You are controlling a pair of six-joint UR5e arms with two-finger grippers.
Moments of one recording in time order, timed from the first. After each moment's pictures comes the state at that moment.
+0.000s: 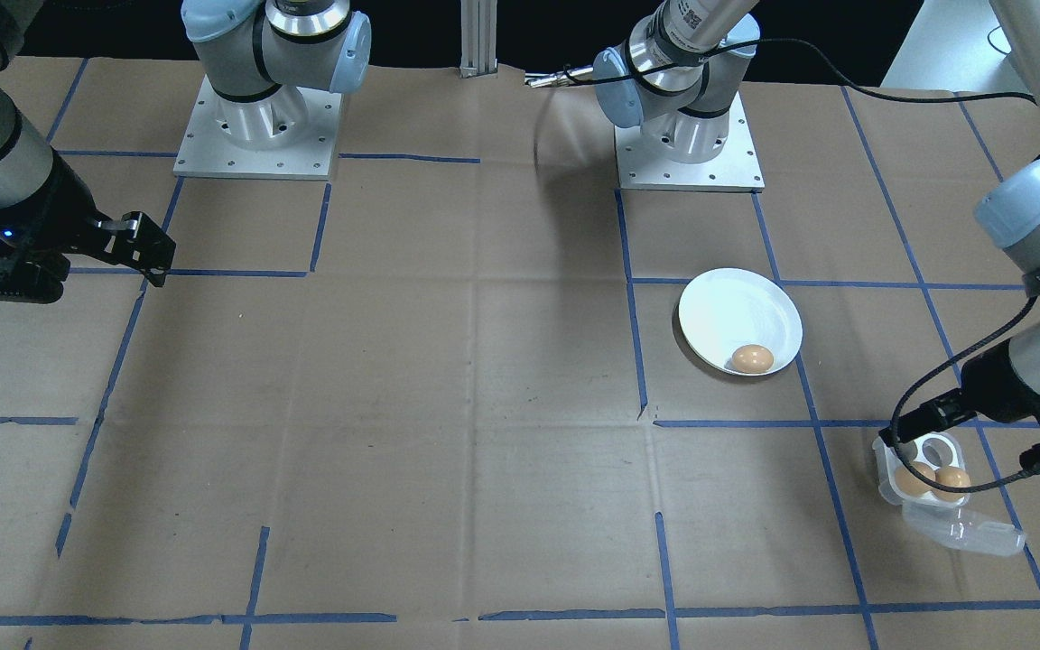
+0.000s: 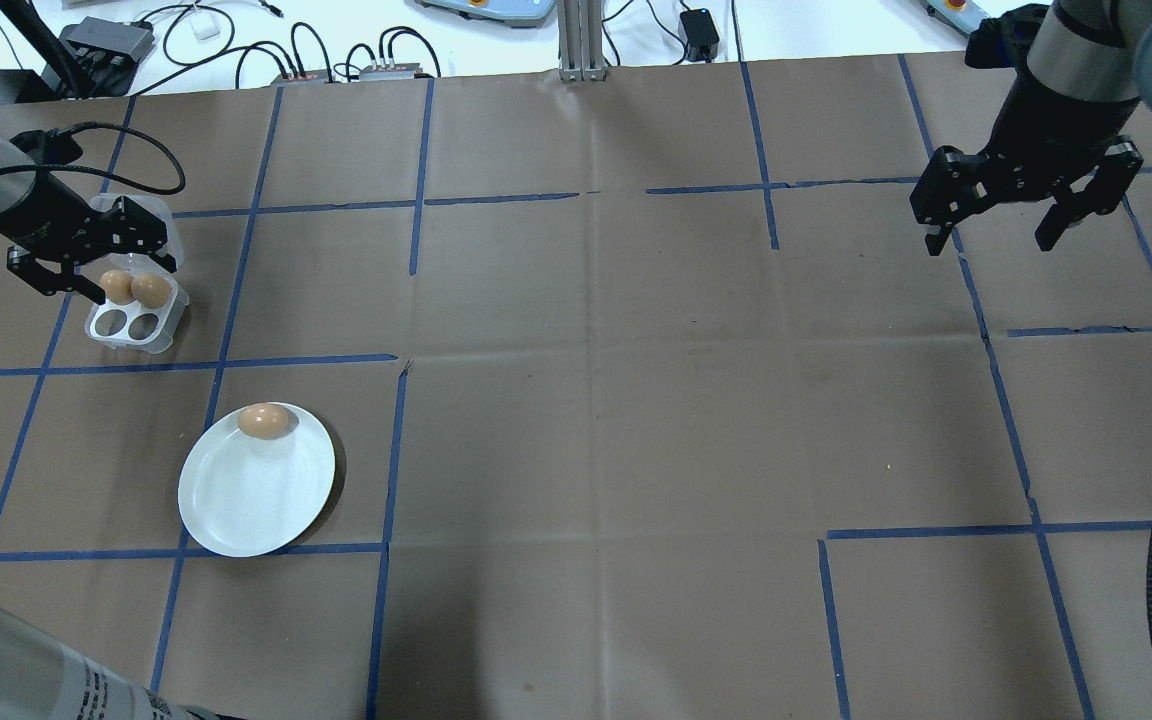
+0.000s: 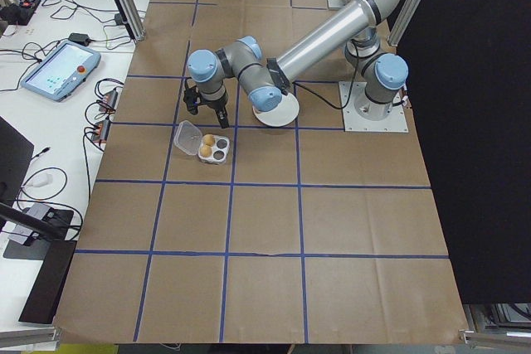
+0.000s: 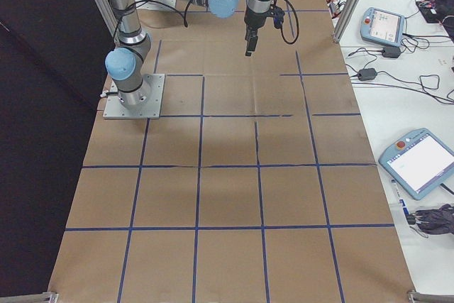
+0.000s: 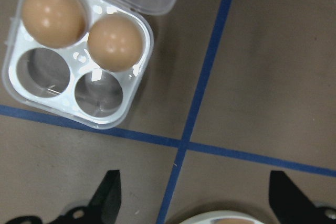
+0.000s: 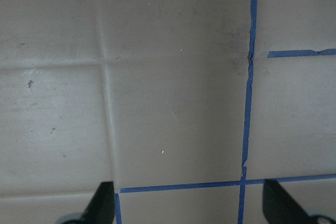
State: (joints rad) left arm -1.06 -1.99 -1.59 -1.18 1.45 0.11; right arm 1.39 -1.48 1.60 -1.57 -1.64 -0.14
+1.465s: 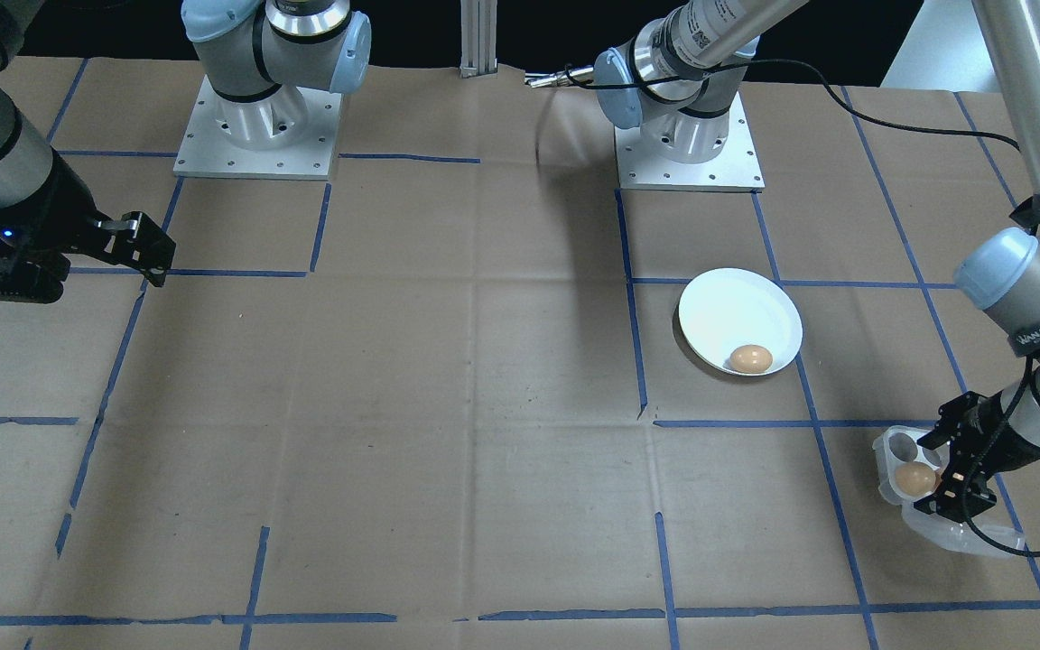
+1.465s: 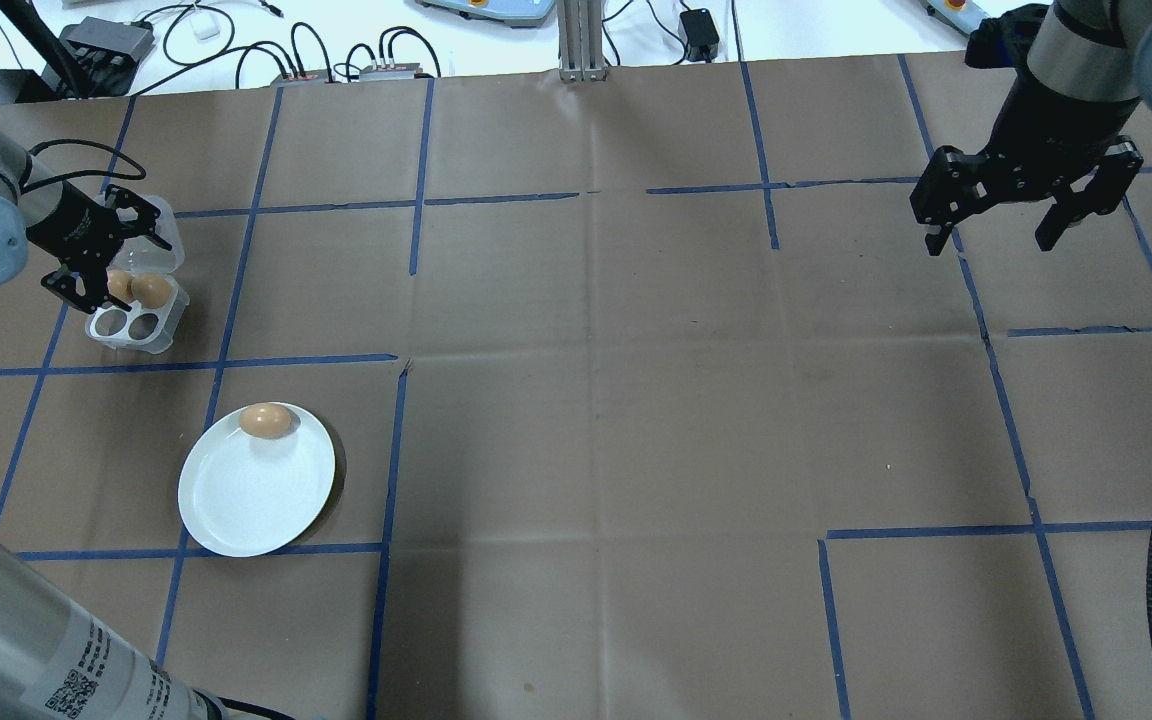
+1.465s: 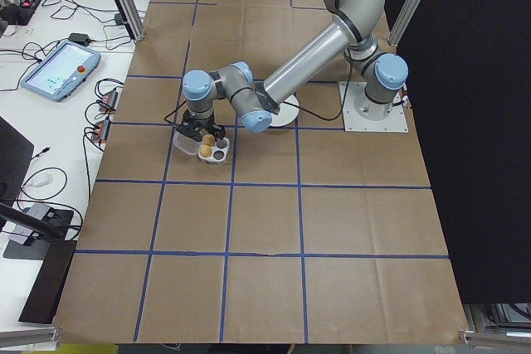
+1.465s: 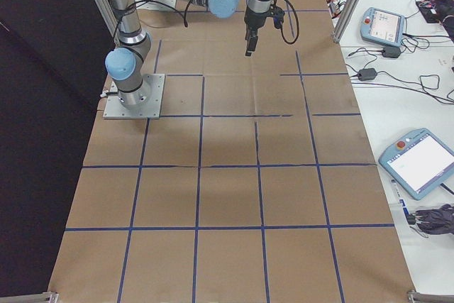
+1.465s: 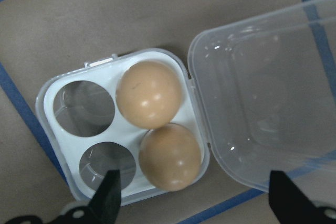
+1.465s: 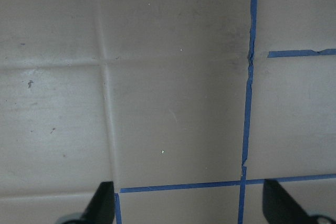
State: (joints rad) left arm -1.05 -2.12 -1.58 -1.00 1.49 -0.64; right arm 1.39 -1.48 1.60 -1.57 -1.64 -0.14
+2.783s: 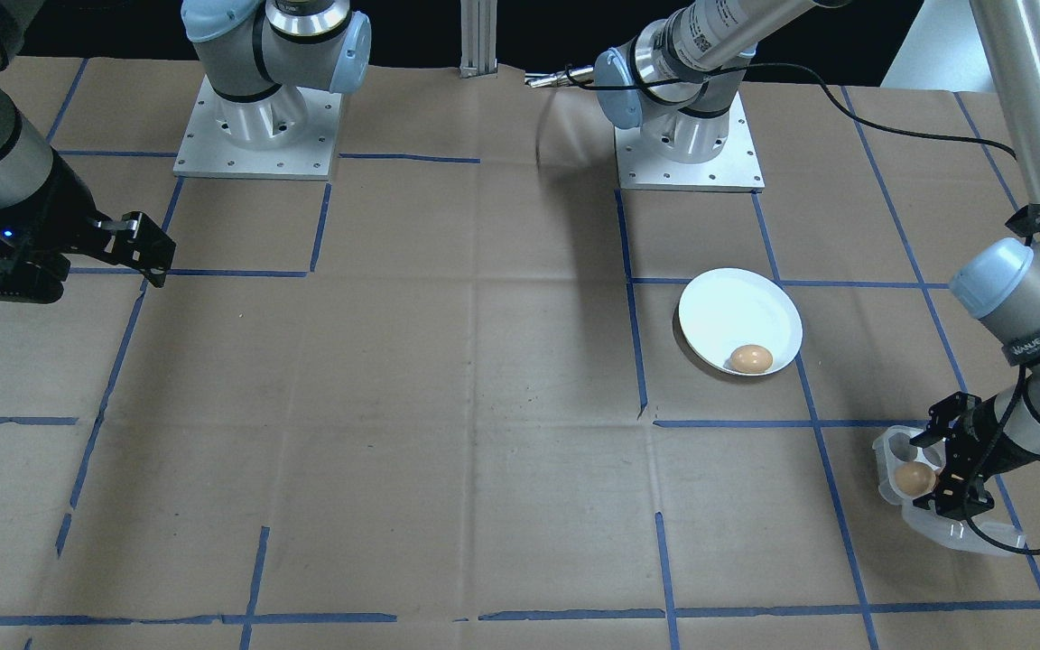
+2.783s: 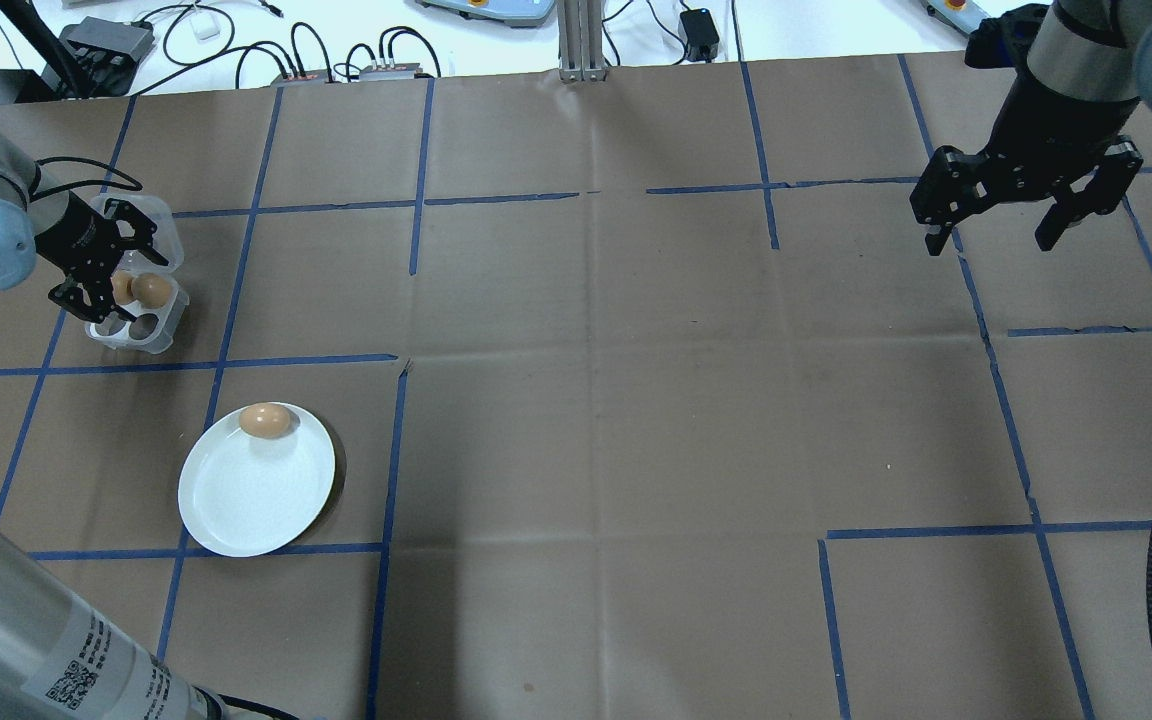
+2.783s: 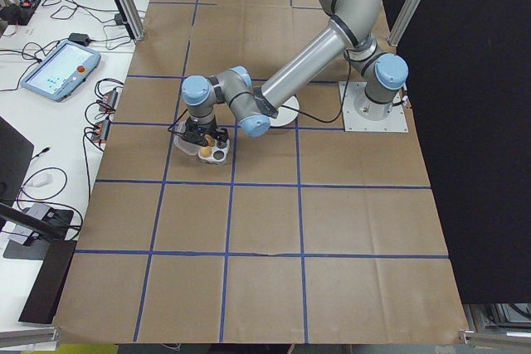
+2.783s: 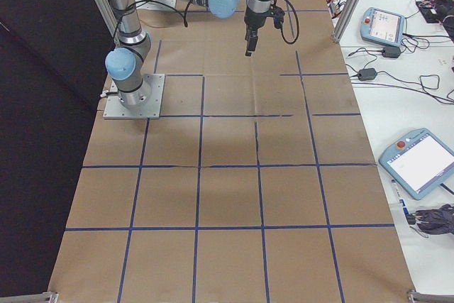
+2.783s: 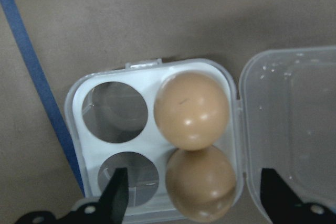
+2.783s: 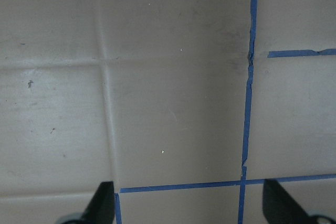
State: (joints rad) left arm -1.05 -2.14 -1.58 -1.01 1.52 -0.76; right arm 1.39 -1.48 1.60 -1.57 -1.64 -0.14
